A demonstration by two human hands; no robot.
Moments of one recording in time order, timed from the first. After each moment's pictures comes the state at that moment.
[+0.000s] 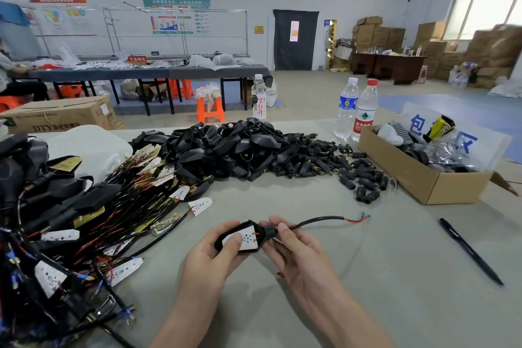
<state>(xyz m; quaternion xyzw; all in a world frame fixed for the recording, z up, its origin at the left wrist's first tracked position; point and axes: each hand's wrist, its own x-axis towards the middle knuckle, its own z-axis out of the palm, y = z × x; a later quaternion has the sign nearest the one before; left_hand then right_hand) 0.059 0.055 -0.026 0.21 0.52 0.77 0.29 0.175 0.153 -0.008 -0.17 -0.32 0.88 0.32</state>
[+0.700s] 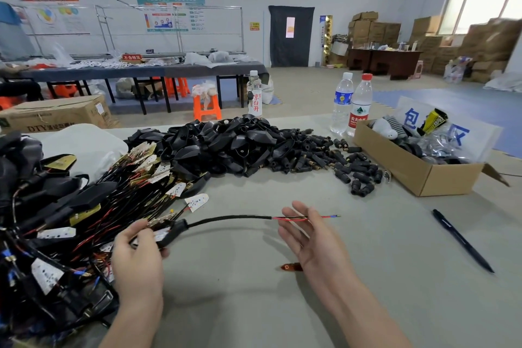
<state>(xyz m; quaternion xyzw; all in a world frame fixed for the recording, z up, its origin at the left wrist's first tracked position) -0.004 0.024 -0.026 0.03 0.65 0.76 0.00 0.187 0.177 -0.009 -0.25 -0.31 0.83 0.38</state>
